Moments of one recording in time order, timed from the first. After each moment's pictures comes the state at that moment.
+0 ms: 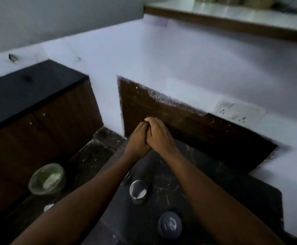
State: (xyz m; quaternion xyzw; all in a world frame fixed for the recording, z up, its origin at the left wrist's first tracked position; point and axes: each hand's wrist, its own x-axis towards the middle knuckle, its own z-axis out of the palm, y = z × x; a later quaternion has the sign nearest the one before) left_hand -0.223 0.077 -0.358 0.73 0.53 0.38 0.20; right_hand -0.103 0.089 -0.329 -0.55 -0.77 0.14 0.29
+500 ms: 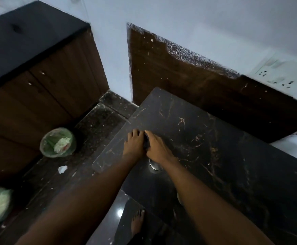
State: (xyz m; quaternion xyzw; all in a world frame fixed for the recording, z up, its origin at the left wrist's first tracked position) left_hand -0.311 0.019 -0.536 0.67 0.70 0.03 0.25; right_hand -0.185 0.021 -0.509 -0.59 -0.71 0.37 0.07
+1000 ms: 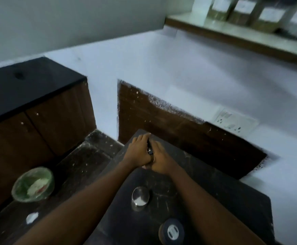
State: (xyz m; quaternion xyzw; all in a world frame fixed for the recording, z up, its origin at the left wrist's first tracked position) left_hand -0.267 0.074 -0.385 0.74 0.59 0.22 0.24; right_hand -0.114 0.059 -0.378 -0.56 -0.76 0.30 0.13
